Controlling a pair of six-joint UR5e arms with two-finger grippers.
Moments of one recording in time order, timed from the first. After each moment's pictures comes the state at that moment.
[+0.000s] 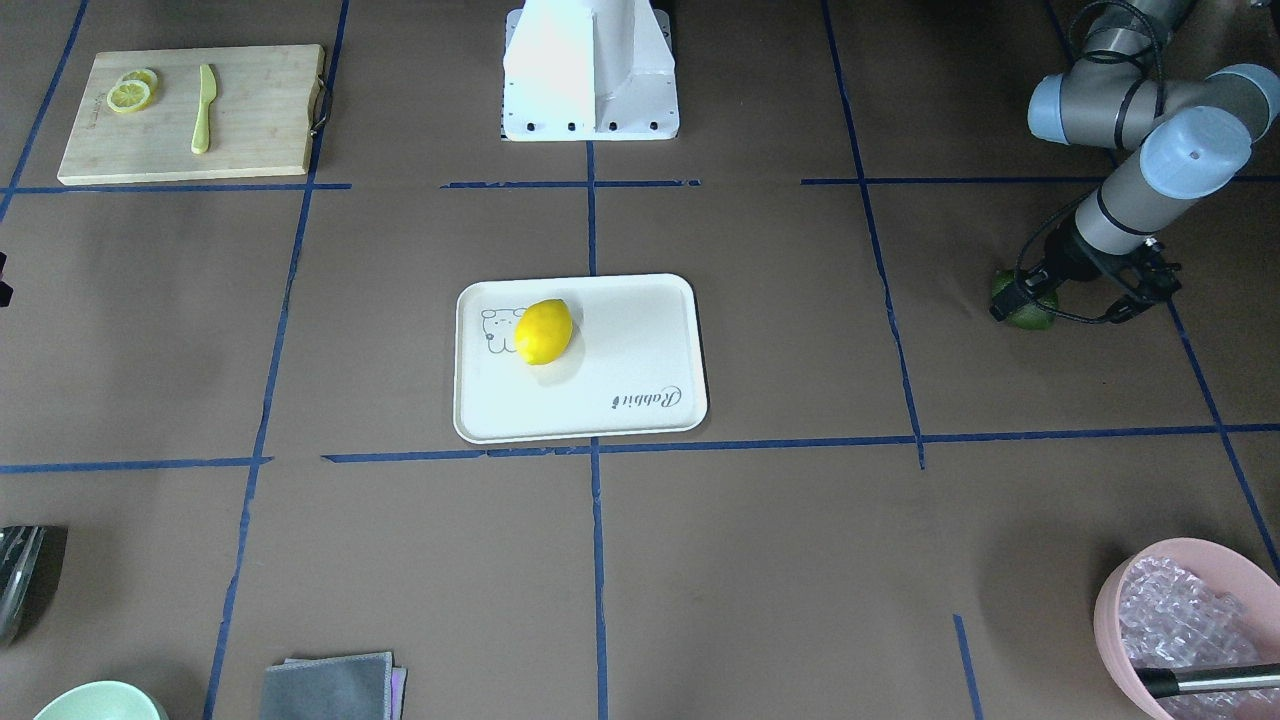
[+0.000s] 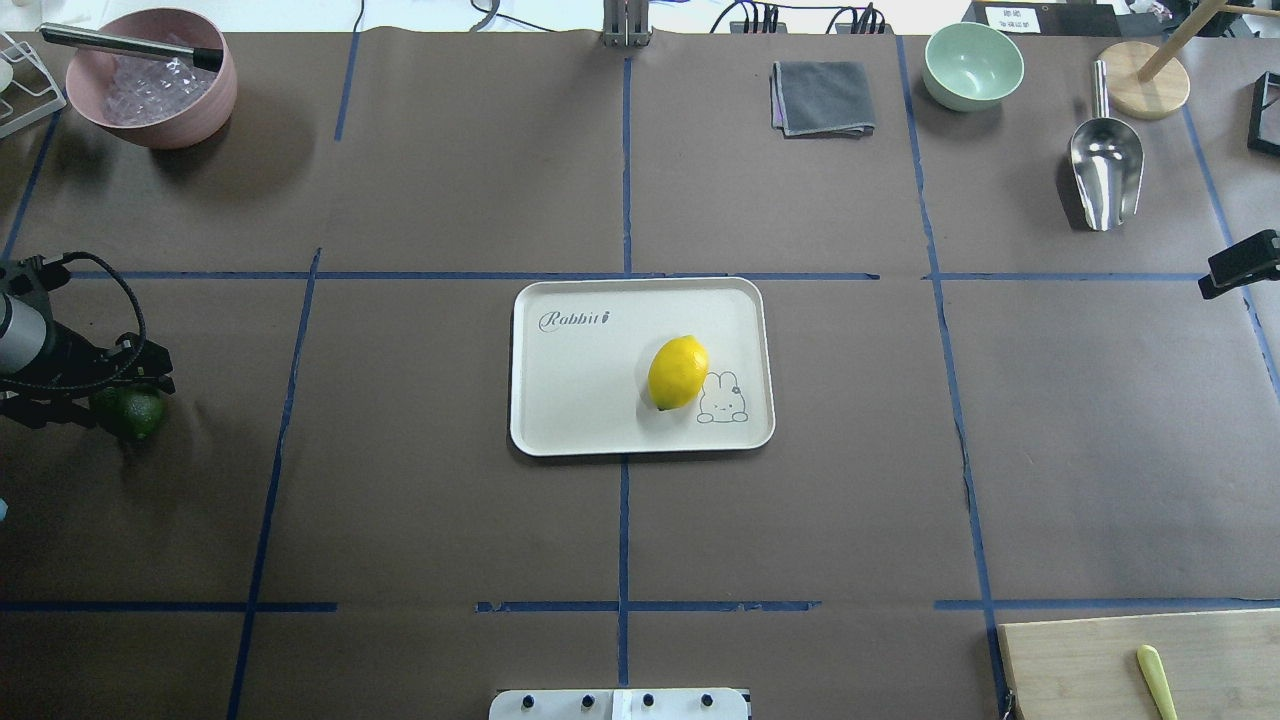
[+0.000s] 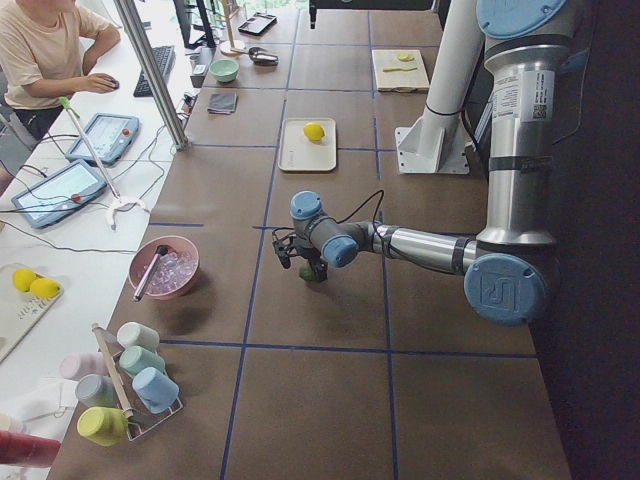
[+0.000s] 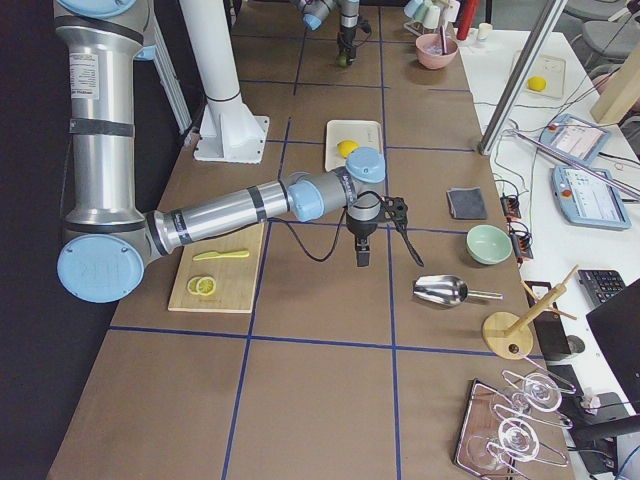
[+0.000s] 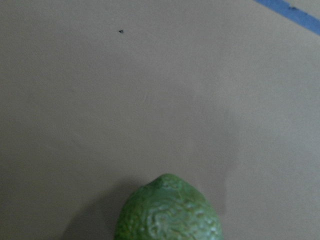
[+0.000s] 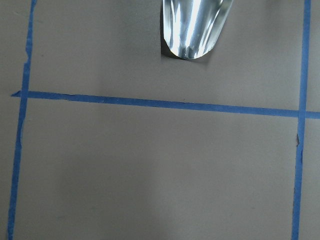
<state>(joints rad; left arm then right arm) -0.88 -1.53 -1.65 -2.10 -2.17 -1.34 1.24 -1.60 1.90 -1.50 2.25 0.42</state>
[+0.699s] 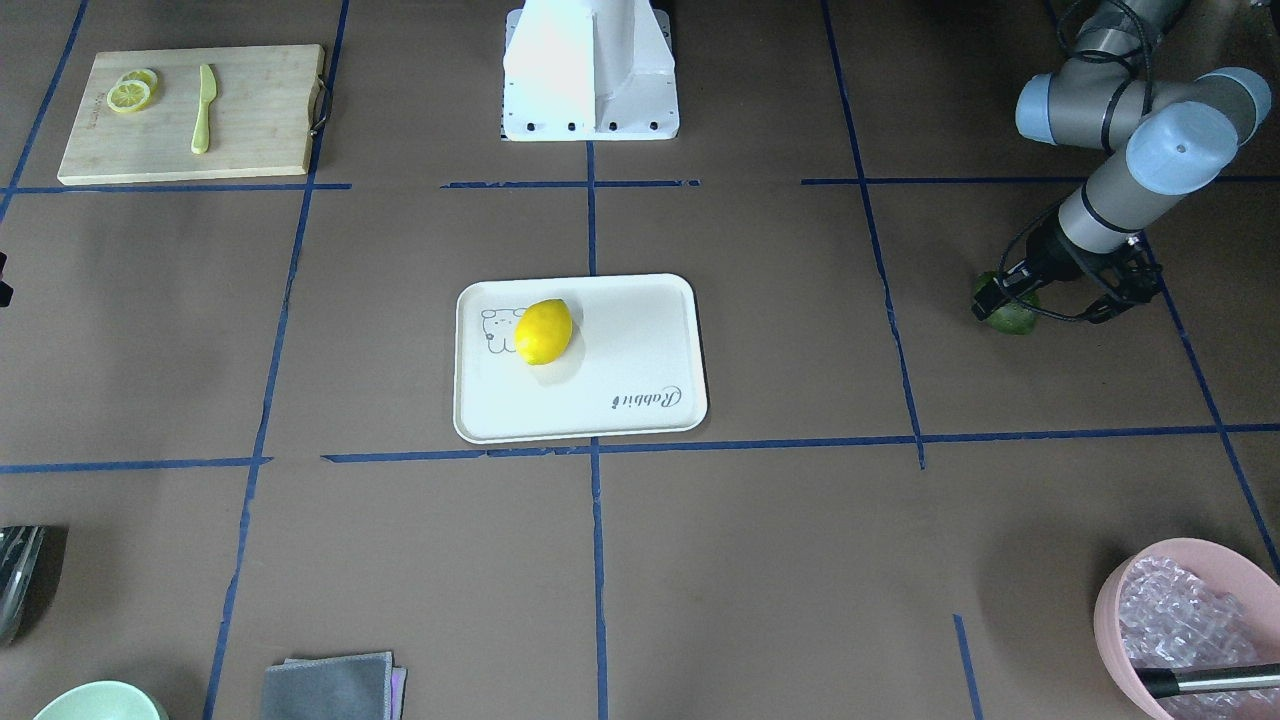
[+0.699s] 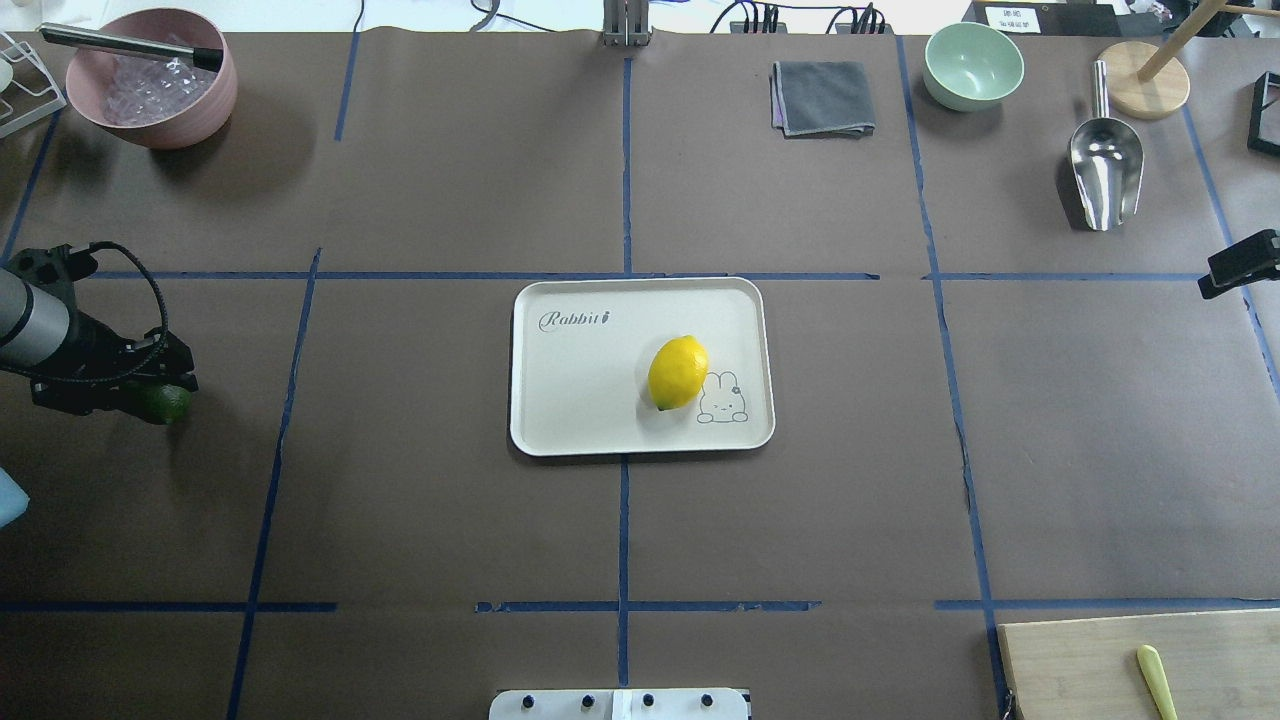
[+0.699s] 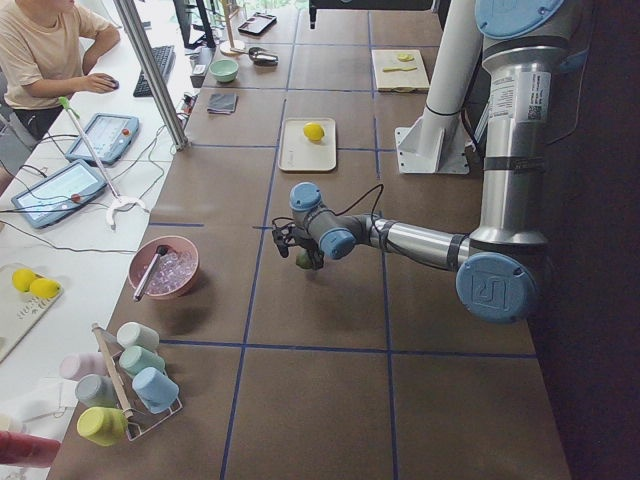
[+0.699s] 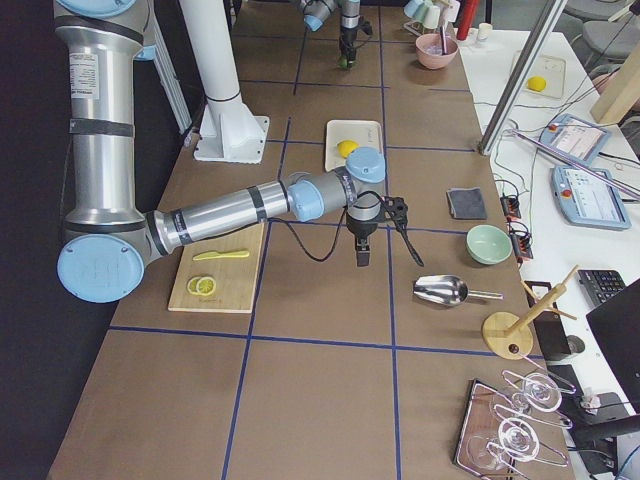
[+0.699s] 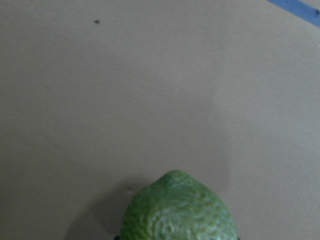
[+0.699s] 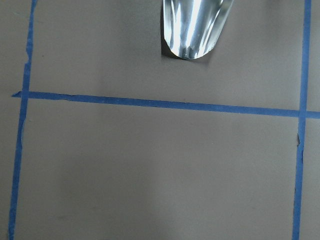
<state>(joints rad) -0.87 -1.59 -1.70 -2.11 -2.20 -1.35 1.24 -1.60 1.90 -1.50 2.25 0.43</state>
